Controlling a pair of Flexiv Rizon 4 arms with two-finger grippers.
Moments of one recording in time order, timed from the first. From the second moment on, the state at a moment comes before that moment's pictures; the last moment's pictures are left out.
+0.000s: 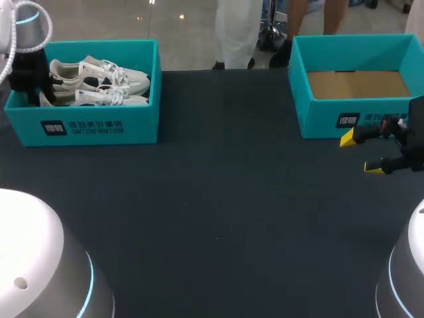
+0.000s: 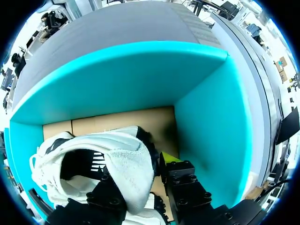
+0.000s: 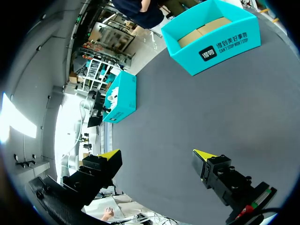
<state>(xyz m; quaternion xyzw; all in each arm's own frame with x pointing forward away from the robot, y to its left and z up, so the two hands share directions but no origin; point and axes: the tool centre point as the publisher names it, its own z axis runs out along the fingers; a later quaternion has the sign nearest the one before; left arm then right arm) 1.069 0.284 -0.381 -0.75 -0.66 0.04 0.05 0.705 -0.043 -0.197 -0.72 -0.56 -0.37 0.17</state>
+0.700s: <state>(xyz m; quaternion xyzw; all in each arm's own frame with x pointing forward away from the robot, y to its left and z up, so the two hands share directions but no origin) 1.065 0.285 -0.346 -0.75 -0.66 0.03 0.07 0.705 -0.043 -0.197 -0.72 -0.56 -0.37 0.17</state>
